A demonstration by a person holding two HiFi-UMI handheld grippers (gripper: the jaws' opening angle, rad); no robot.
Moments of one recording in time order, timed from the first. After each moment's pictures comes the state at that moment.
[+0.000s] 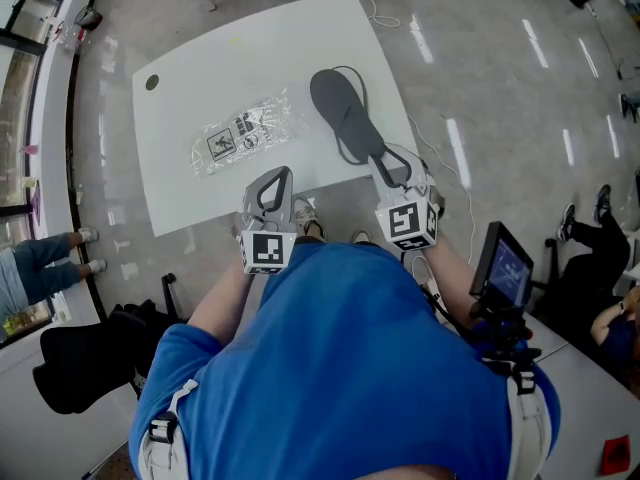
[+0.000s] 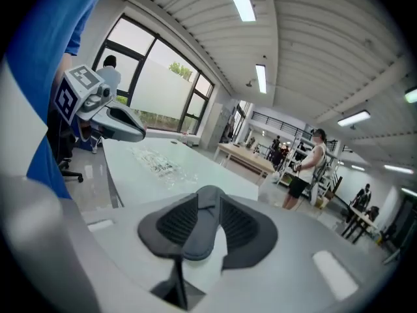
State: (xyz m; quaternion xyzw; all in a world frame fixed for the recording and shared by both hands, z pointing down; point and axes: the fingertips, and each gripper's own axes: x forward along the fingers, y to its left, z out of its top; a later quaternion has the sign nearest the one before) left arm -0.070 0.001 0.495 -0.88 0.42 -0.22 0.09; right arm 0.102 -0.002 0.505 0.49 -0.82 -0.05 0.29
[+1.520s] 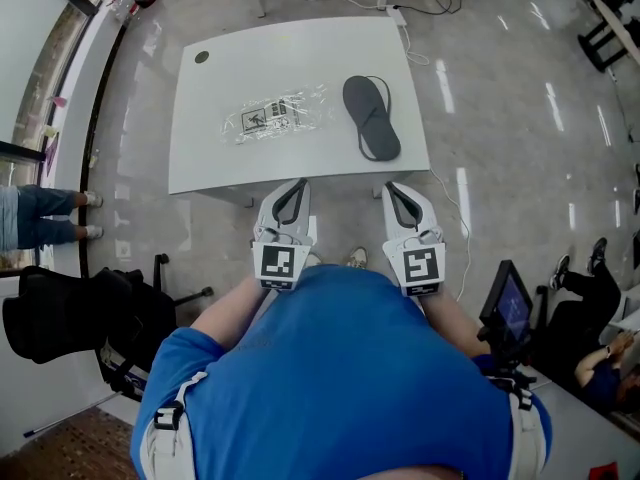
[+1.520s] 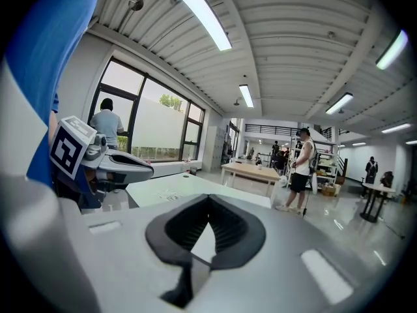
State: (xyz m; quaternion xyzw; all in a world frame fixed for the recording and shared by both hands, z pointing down) left arm -0.088 0.109 0.427 -0.85 0.51 -0.11 0.04; right arm 0.061 0.122 0.417 0.50 -0.85 0.00 0.16
